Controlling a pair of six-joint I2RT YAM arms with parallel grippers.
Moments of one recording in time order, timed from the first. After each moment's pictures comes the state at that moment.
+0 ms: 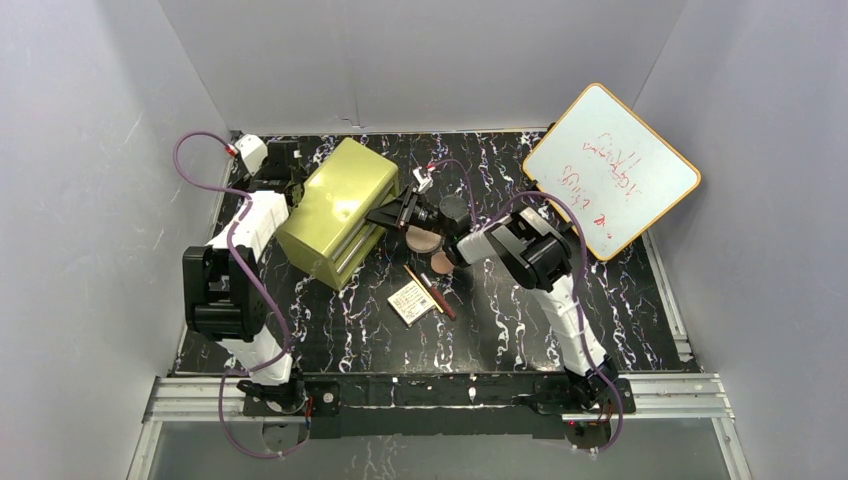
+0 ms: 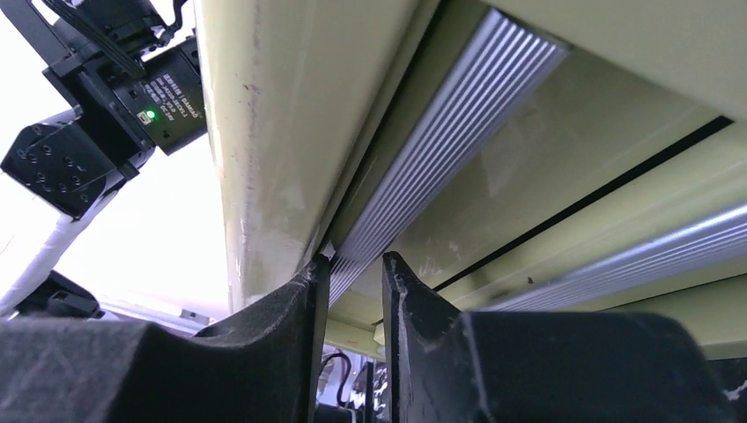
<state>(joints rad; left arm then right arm) -0.06 1.67 1.22 -0.30 -0.62 -0.62 0.71 2.35 1.28 1.28 -0.55 1.33</state>
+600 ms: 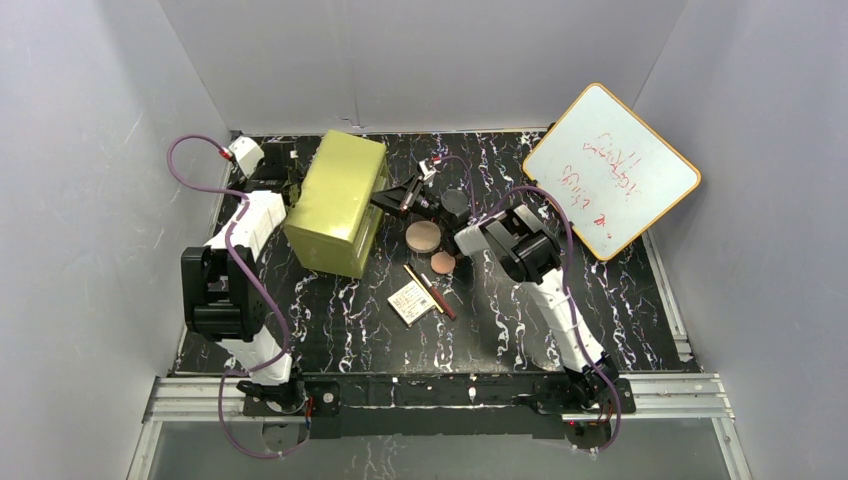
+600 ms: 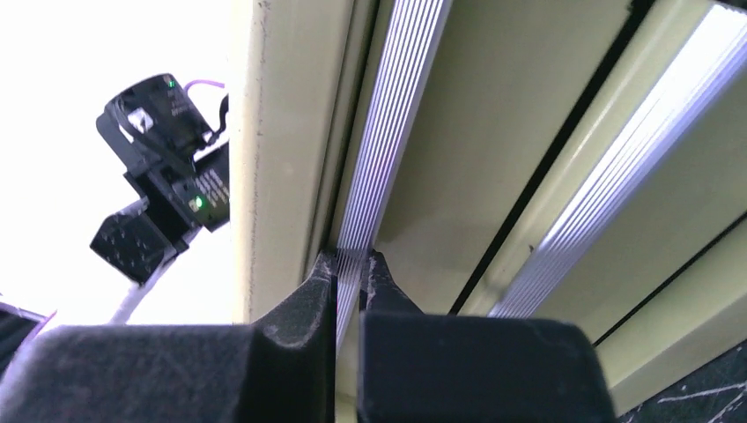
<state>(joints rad) -0.04 1.67 1.22 -0.32 -0.64 -0.66 0.67 2.52 1.49 1.36 -0.54 1.53</state>
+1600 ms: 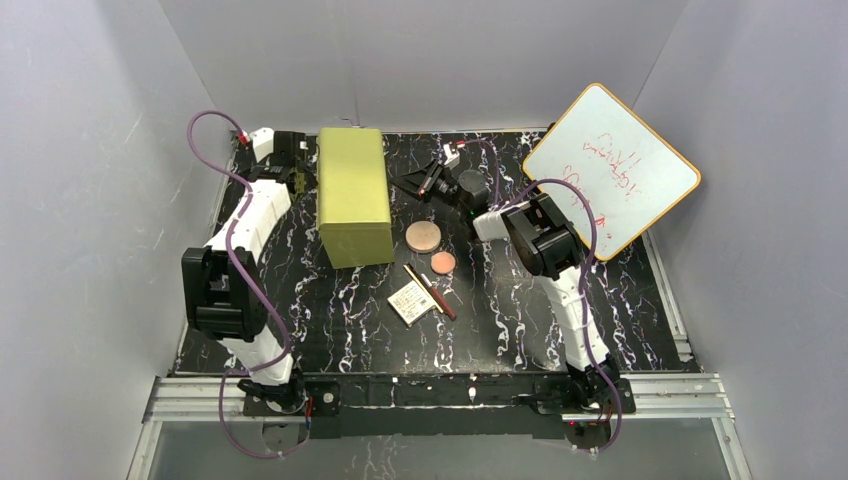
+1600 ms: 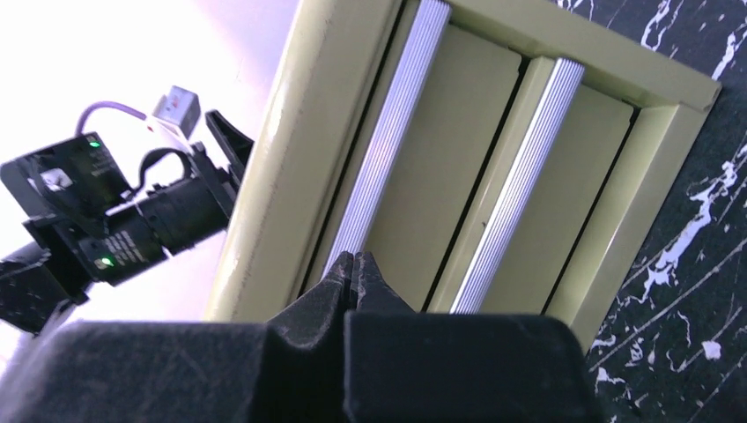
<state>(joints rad) -0.09 1.67 1.34 -0.54 -0.59 -0.52 0.56 2.42 1.46 1.16 -0.50 1.34</state>
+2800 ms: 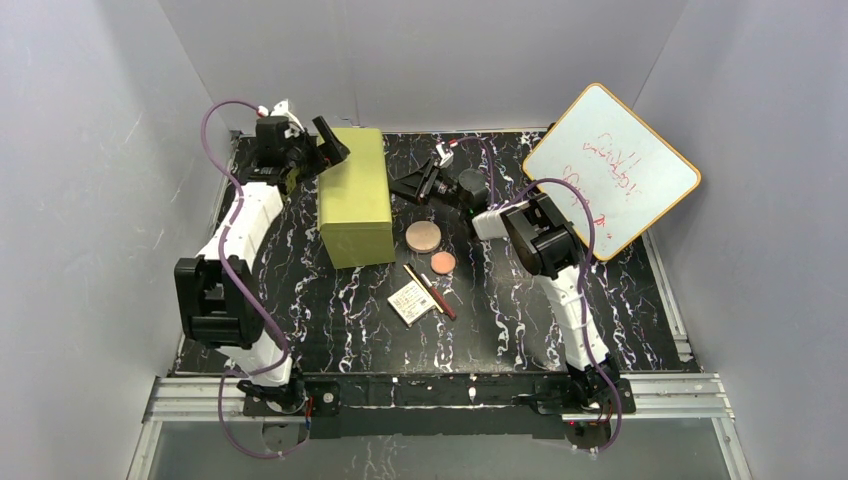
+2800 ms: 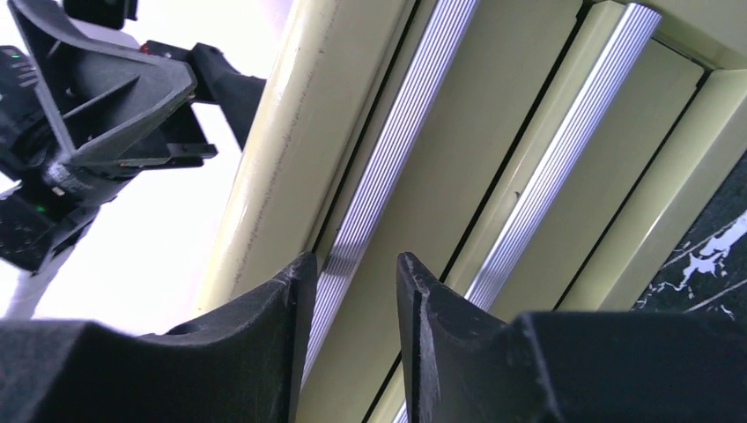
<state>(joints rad) -0.07 1.61 1.35 -0.25 0.18 -0.49 0.55 2.44 1.48 1.17 -0.65 1.30</state>
